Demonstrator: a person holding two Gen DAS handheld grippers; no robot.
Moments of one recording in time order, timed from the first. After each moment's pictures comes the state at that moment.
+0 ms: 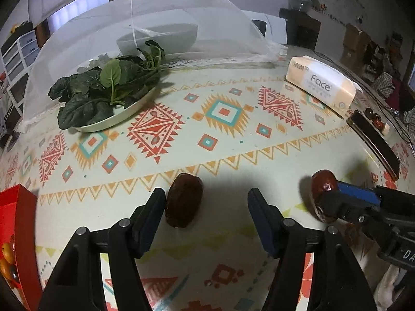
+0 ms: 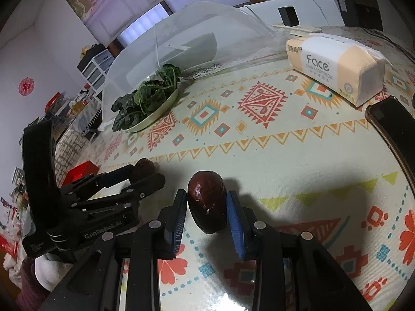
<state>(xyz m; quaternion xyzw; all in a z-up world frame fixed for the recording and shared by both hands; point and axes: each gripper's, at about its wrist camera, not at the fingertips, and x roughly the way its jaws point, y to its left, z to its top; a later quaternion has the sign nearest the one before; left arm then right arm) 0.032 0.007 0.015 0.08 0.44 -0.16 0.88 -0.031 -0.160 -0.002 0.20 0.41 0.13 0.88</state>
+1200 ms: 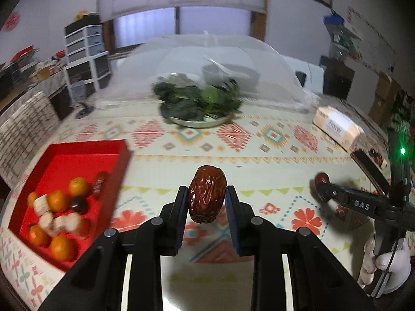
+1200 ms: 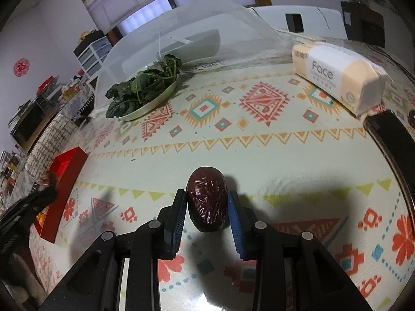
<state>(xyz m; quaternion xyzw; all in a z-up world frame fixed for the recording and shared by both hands) -0.086 0.111 0.084 0.00 0.36 -0.04 0.93 -0.038 -0.144 0.001 0.16 0.43 0.11 0.88</state>
